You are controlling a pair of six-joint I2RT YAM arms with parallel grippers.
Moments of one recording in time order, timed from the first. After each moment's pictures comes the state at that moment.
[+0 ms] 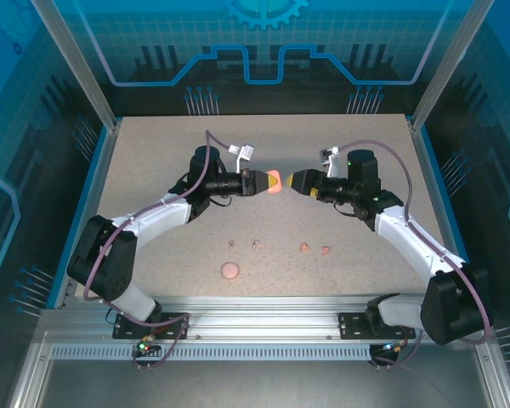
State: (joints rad) left arm -0.44 1.58 0.98 0.32 0.83 -0.78; right arm 0.28 1.27 0.89 -0.12 -0.71 0.65
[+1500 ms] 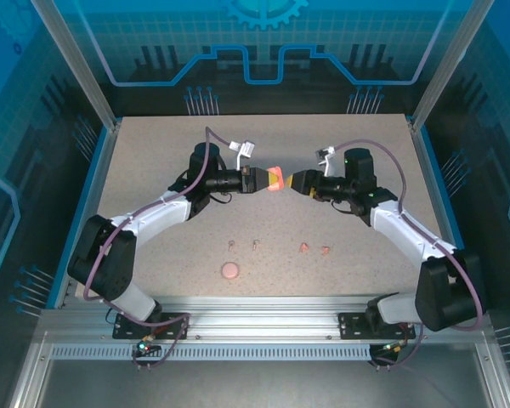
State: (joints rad) left arm -0.44 1.58 1.01 0.32 0.85 -0.78; right arm 0.27 1.36 0.89 -0.07 -0.77 0.65
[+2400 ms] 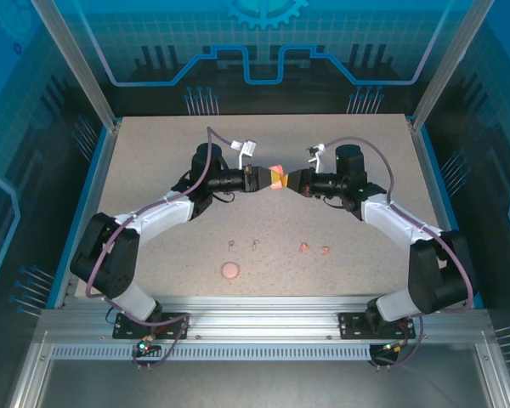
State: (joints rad) left arm -0.46 1.60 1.01 0.37 0.82 -0.82; right arm 0.30 1.46 0.93 0.05 -0.86 0.73
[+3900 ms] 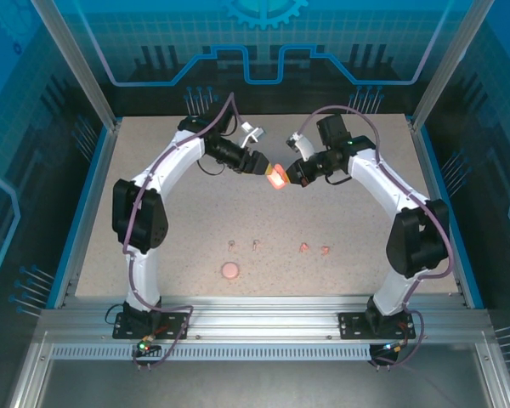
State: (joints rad) left arm -0.33 2.04 1.90 -1.03 0.95 0.02; right arm 0.32 1.75 1.51 -0.81 -0.61 -0.20
